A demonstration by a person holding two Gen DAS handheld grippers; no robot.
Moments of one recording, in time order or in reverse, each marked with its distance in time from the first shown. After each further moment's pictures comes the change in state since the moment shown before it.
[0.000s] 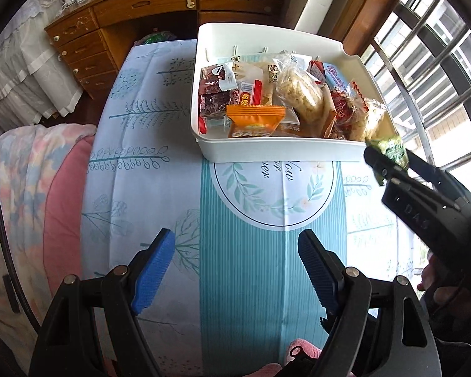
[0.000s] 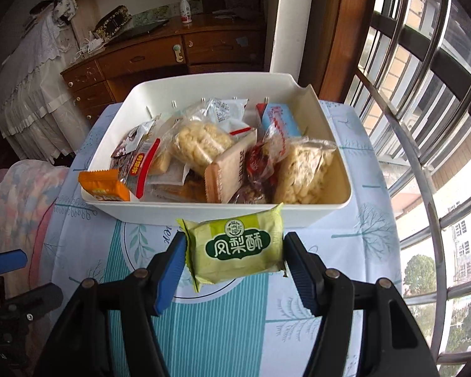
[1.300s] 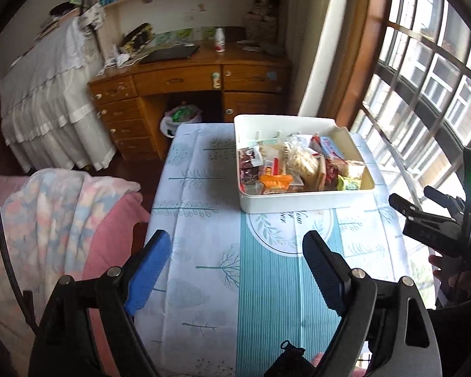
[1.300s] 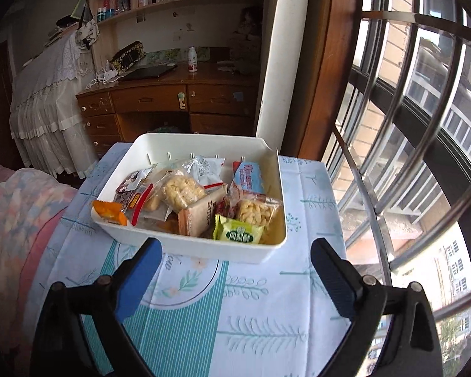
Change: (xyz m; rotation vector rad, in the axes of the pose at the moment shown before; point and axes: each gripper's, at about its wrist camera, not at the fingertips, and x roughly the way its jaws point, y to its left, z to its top) left arm -0.152 0.036 -0.060 0.043 -0.356 0.059; right arm -0.086 -0.041 -0.009 -0.061 -0.190 -0.020
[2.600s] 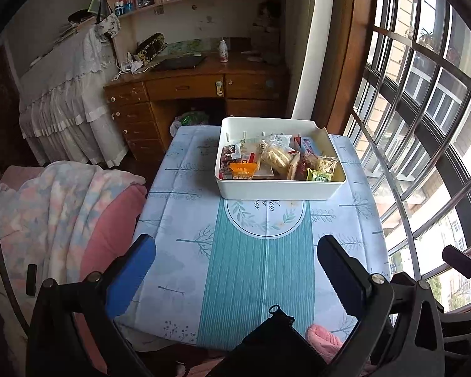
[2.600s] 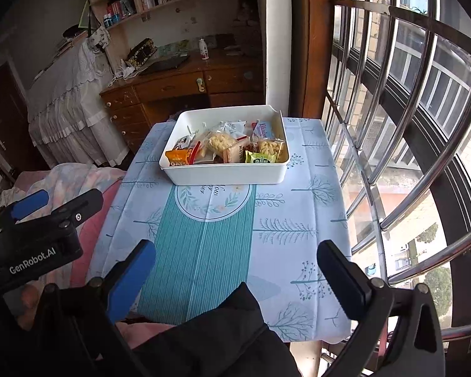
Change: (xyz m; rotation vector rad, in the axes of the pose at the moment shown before) left arm -0.072 -0.092 -0.047 -0.060 -0.050 0.091; right arm -0.161 0.002 -0.066 0.076 0.098 0.113
